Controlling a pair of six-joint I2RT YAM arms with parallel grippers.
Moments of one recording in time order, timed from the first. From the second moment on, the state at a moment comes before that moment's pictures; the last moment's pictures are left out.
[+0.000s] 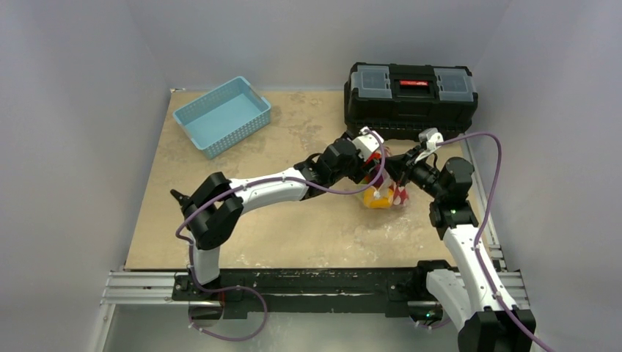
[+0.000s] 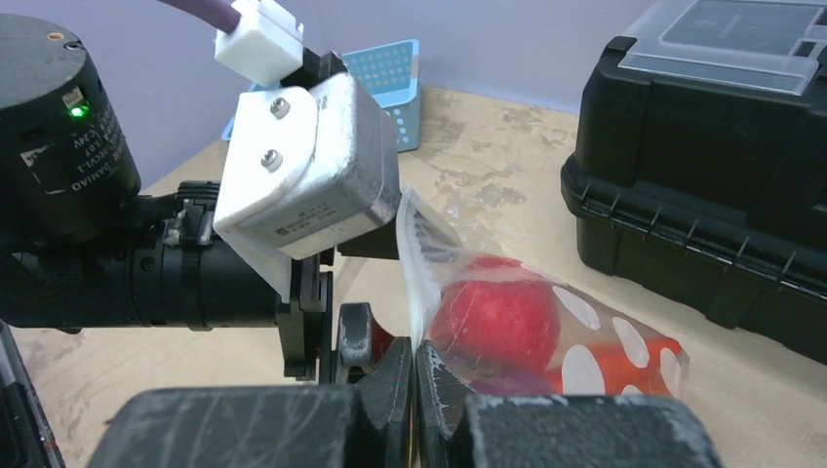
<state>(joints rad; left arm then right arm) -0.96 1.89 1.37 0.12 -0.24 0.12 0.03 0.82 0.57 0.17 -0.68 0.17</state>
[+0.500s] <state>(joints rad) -0.96 1.87 1.30 0.22 -0.17 0.15 0.03 0.82 0.57 0.17 -0.68 0.17</state>
